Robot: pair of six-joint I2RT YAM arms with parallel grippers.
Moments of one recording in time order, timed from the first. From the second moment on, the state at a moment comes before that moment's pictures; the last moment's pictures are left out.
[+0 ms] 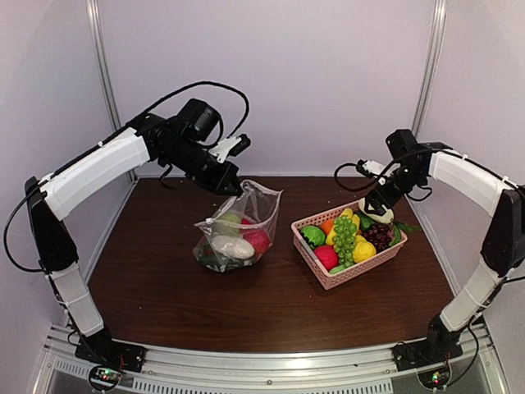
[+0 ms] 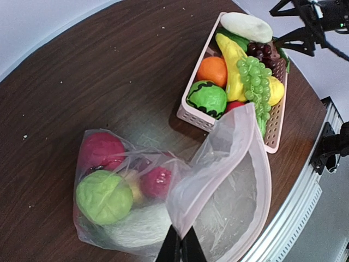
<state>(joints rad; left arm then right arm) -0.73 1.78 1.88 -1.01 0.24 -0.10 0.22 1.60 1.44 -0.89 -0.09 -0.45</state>
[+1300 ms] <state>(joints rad) -0.73 1.74 1.79 -0.86 0.33 -0.19 0.22 1.54 1.46 -0.87 0.01 -0.49</state>
